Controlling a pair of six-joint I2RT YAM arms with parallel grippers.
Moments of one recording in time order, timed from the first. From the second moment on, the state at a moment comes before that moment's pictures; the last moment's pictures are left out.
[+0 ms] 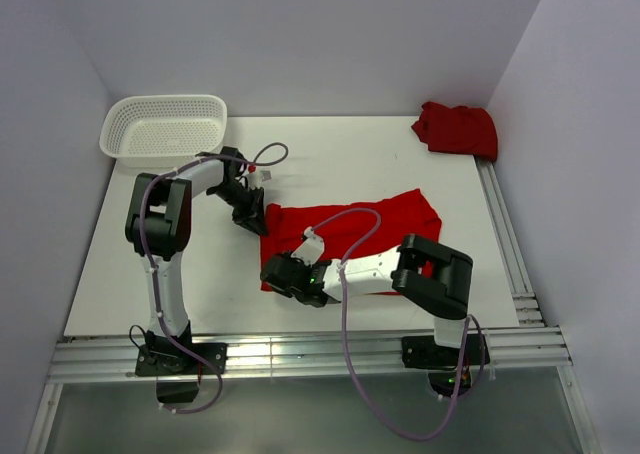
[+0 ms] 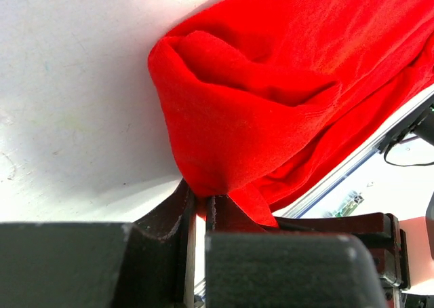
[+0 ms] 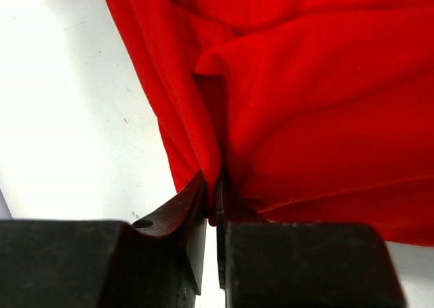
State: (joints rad) left arm -0.23 2.11 1.46 -0.88 0.62 -0.04; right arm 1.24 1.85 1.00 -0.09 0.47 1.51
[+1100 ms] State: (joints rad) left arm -0.29 2.10 1.51 -0.92 0.49 -0.04; right arm 1.20 2.12 1.70 -0.67 0.67 1.16
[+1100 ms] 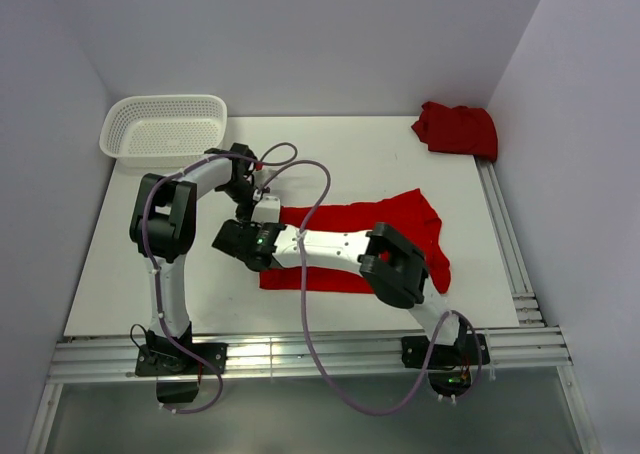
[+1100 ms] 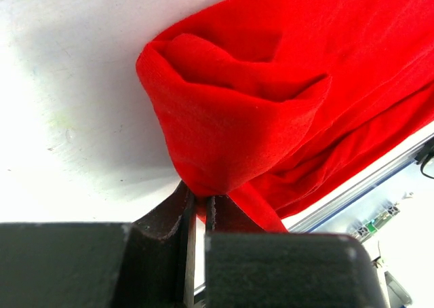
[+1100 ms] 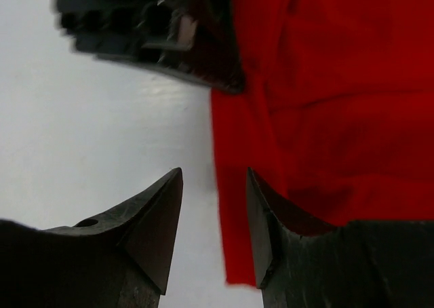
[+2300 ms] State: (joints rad) left arm -0.31 2.10 1.54 -0.94 0.45 -0.05; right arm 1.25 2.37 1.94 -1.03 0.72 1.28
